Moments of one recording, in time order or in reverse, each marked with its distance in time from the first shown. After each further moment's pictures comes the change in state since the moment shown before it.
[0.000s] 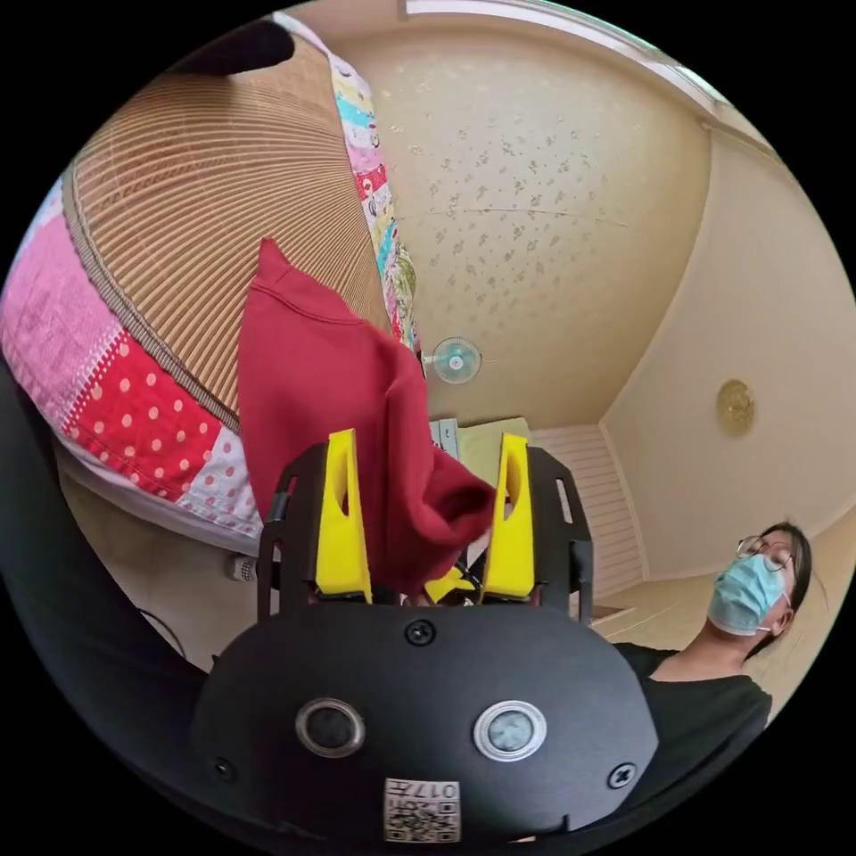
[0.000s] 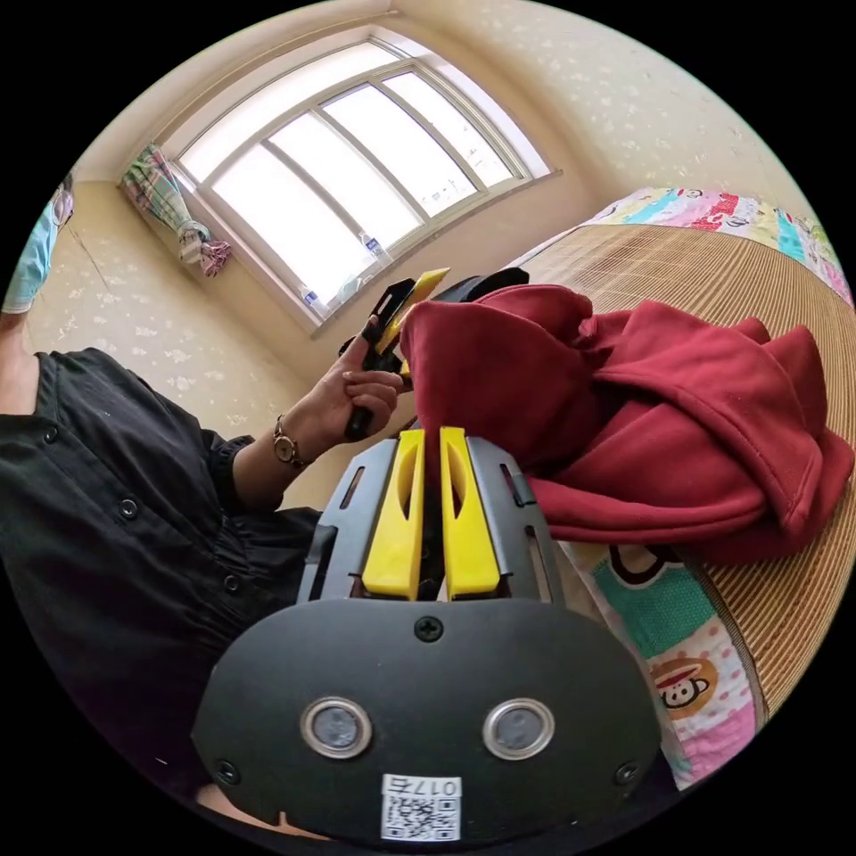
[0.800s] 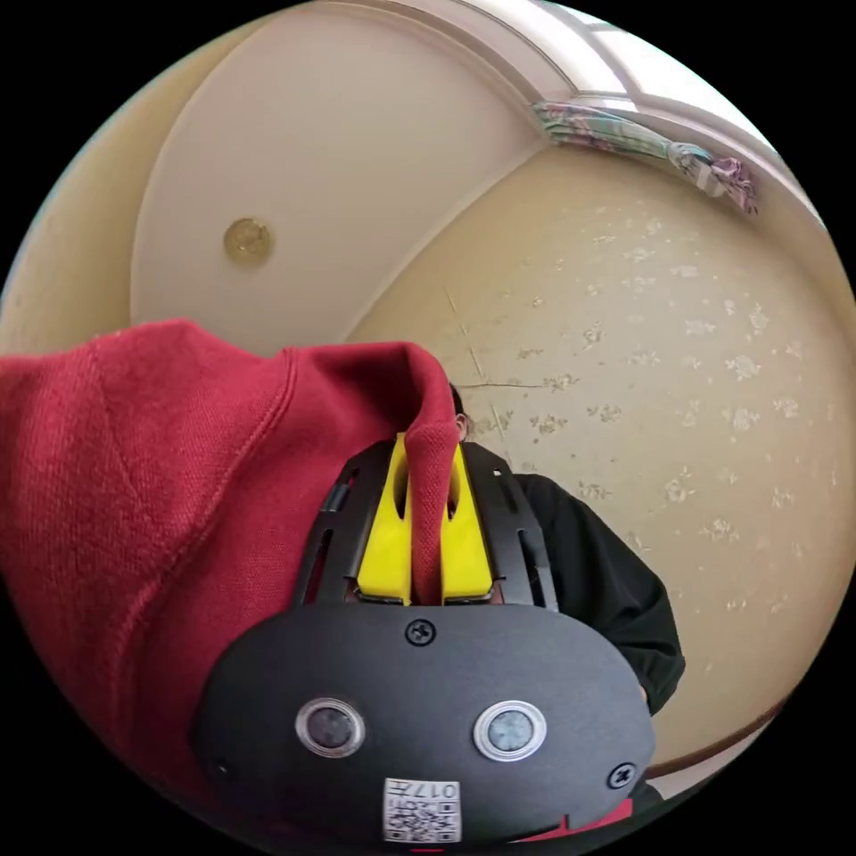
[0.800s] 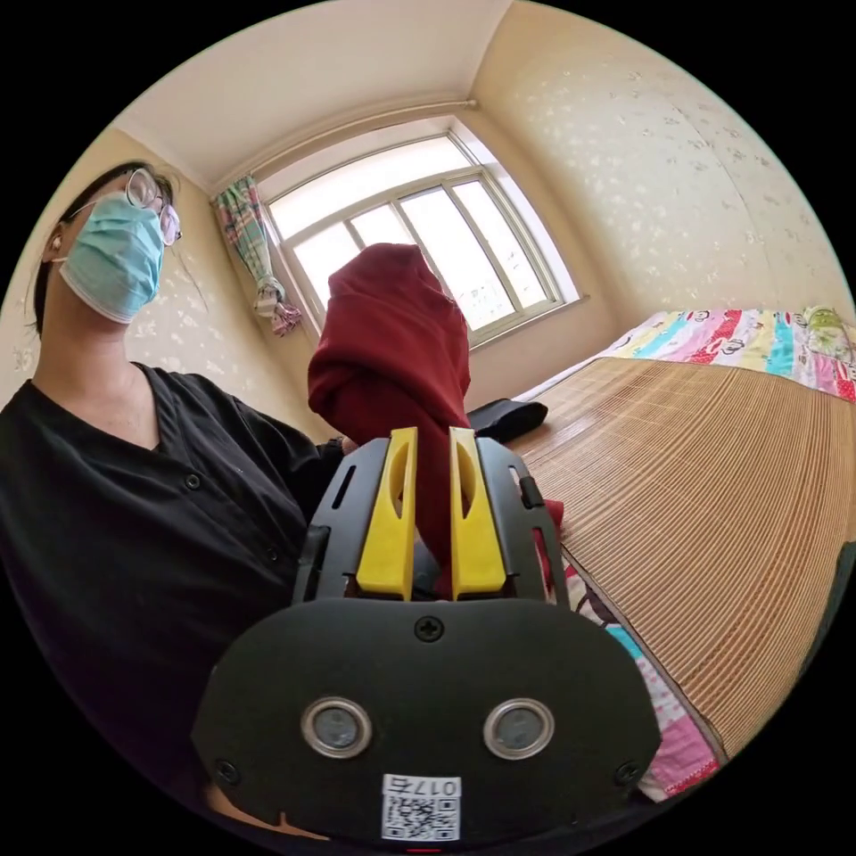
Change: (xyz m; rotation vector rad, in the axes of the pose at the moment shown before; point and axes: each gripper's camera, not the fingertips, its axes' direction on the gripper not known) left arm 0.302 0.023 -0.060 -0.553 1.461 0.991; right arm -0.068 0.050 -0.215 0.341 -0.005 -0.152
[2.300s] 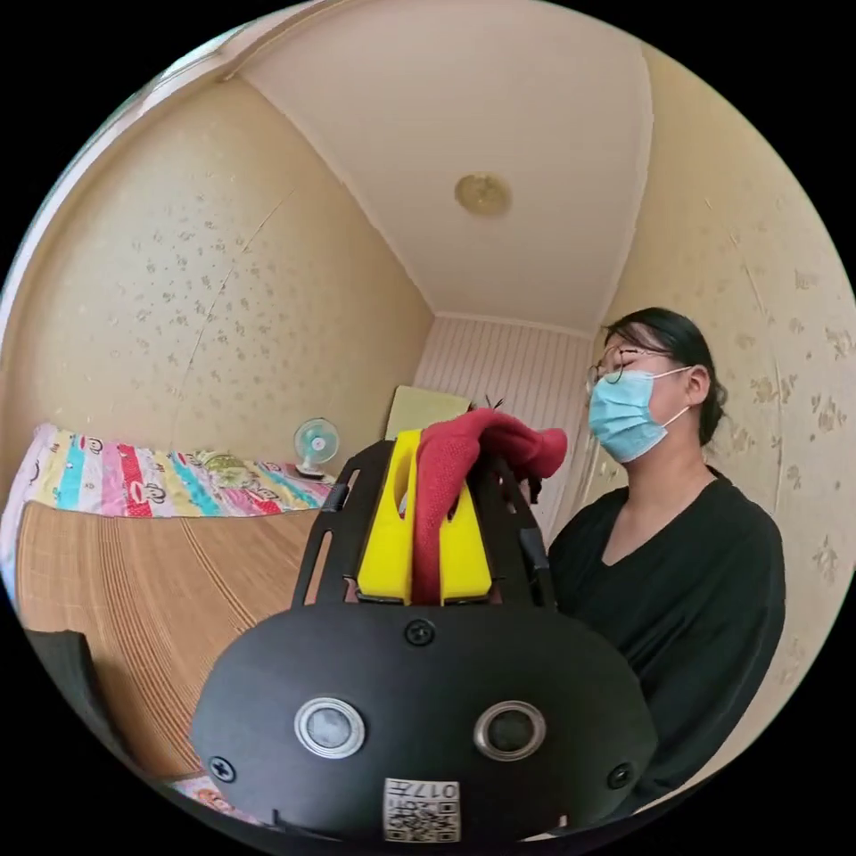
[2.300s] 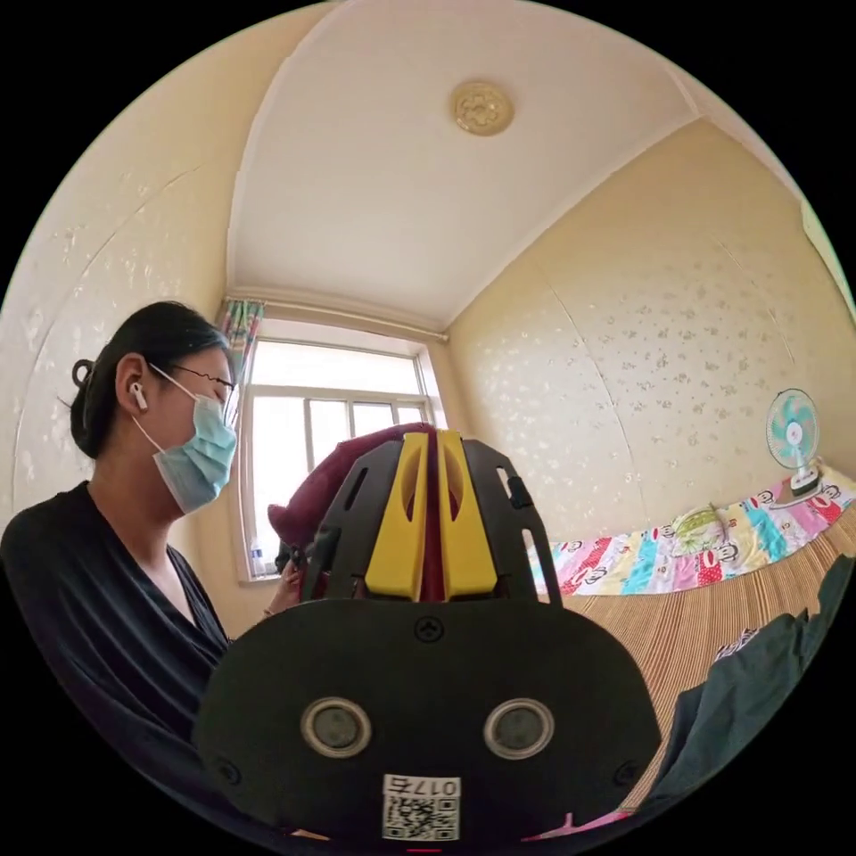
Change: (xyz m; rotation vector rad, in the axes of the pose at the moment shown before) left arm -0.025 -0.028 0.092 -0.402 -1.404 -0.118; right arm -0.199 -0.084 -0.161 0.710 0.400 -0.225
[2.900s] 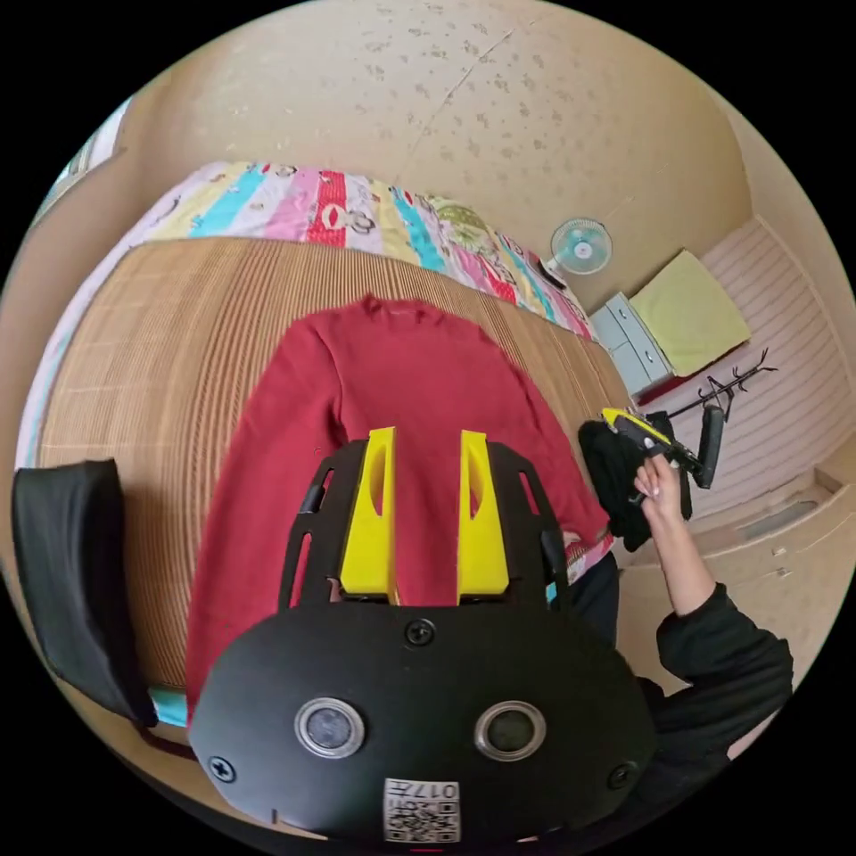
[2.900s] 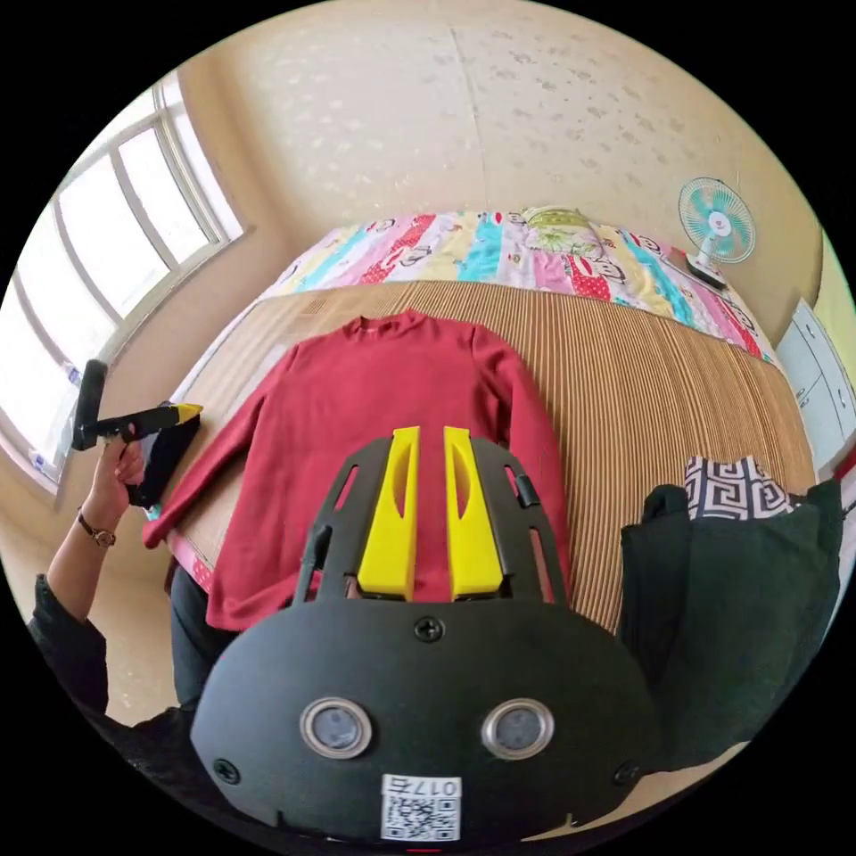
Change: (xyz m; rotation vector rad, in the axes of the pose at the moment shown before) left arm -0.341 0.169 0.295 -0.711 -0.444 -0.607; right arm 0.252 0.299 0.368 -1.115 0.665 0.192
